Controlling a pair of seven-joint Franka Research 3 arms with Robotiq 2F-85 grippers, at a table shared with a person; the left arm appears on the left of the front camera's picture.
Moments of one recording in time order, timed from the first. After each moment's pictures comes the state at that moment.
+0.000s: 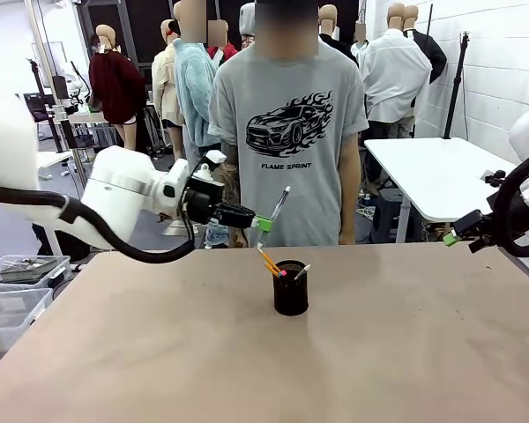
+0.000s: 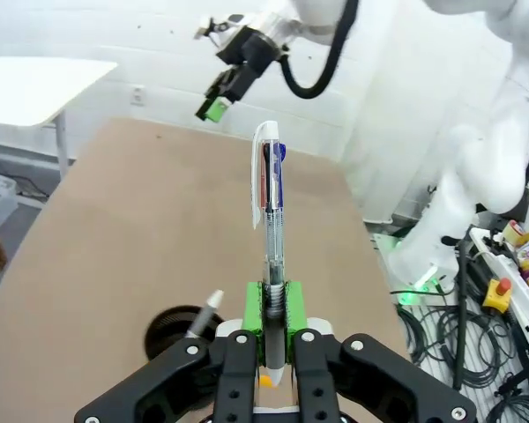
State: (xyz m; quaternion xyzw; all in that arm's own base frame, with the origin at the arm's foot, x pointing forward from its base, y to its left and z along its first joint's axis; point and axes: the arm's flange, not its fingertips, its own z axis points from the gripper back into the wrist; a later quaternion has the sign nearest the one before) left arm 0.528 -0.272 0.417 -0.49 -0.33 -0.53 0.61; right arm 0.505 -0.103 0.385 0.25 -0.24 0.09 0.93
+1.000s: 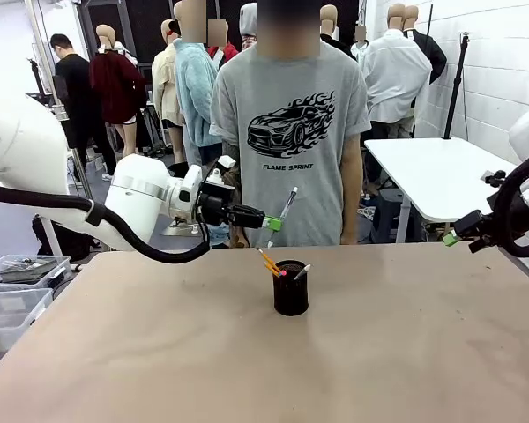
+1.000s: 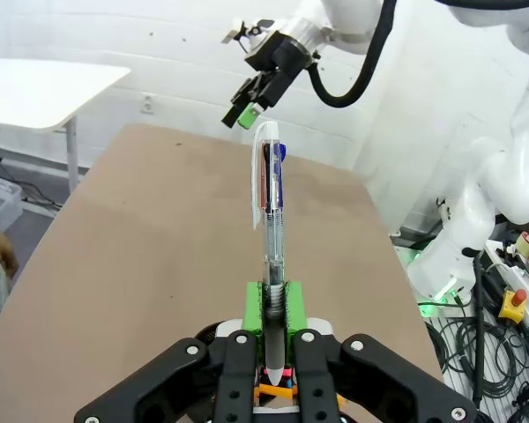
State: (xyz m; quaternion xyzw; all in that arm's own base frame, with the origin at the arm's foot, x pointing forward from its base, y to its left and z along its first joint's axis) left arm 0.564 -0.289 0.389 -0.50 -0.34 -0.52 0.60; right arm 0.505 -0.103 0.385 0.25 -0.24 0.09 0.93
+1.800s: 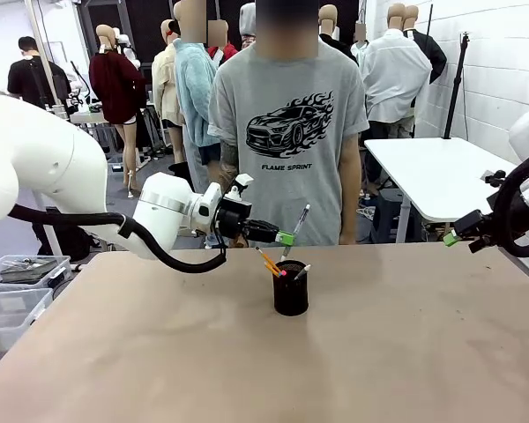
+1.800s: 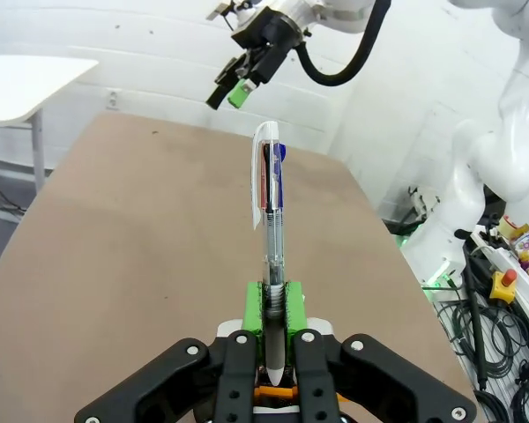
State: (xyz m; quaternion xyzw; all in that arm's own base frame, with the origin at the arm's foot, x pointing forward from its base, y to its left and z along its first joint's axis) left arm 0.599 -0.316 0.338 -0.54 -0.30 -0.54 0.57; right arm 0.505 -0.103 0.385 0.25 -0.24 0.09 0.93
